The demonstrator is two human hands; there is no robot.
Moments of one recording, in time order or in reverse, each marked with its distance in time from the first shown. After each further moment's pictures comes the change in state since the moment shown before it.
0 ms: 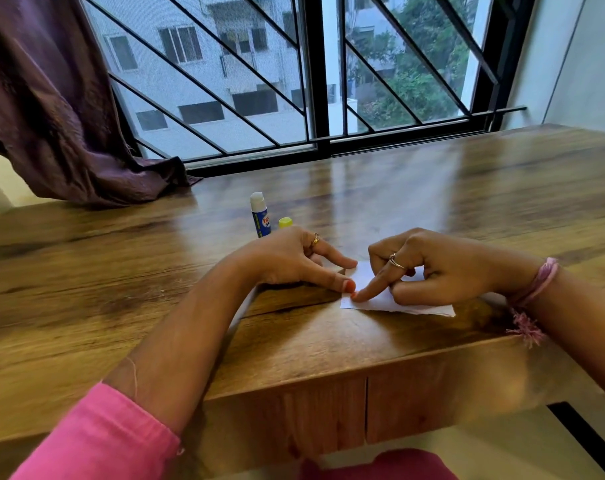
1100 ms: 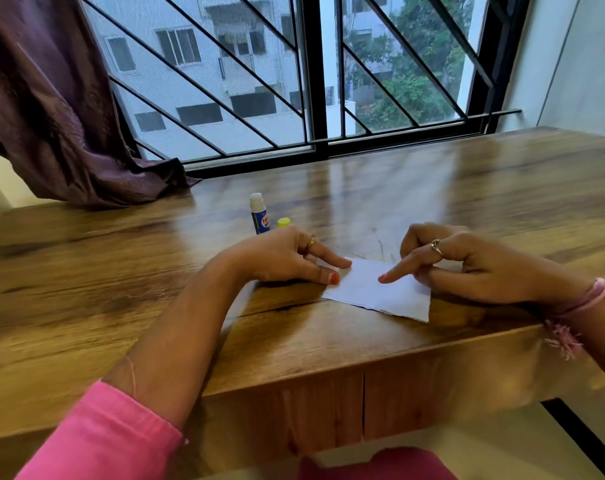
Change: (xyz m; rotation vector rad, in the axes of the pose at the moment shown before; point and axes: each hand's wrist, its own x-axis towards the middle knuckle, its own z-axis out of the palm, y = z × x) left_hand -0.001 -0.008 -0.006 0.072 -0.013 0.058; right_hand -0.038 0.009 0.000 0.005 0.216 0.079
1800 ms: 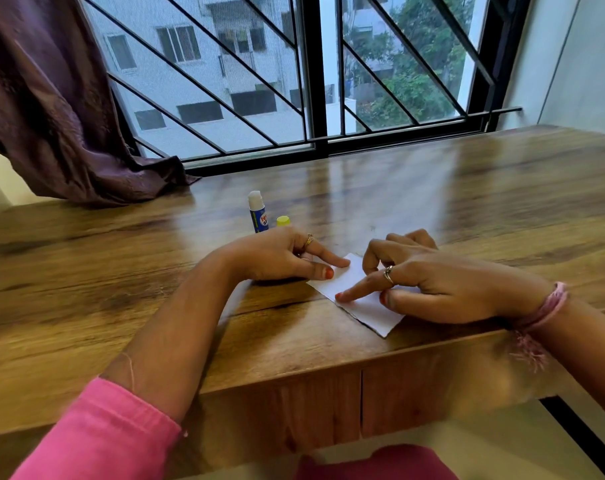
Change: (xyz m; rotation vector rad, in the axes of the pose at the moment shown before) left_hand 0.000 -0.005 -0.001 -0.007 -0.049 0.085; right_hand 0.017 -0.027 0.015 -0.335 -0.221 -0.028
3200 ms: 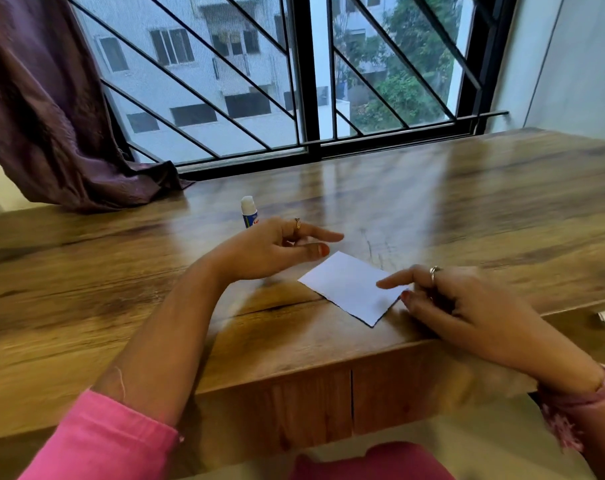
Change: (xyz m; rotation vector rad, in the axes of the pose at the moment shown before) left_hand -0.010 0.009 0.000 -0.119 0.198 0.171; right_hand -0.049 -0.019 0.022 0.199 0.399 0.361
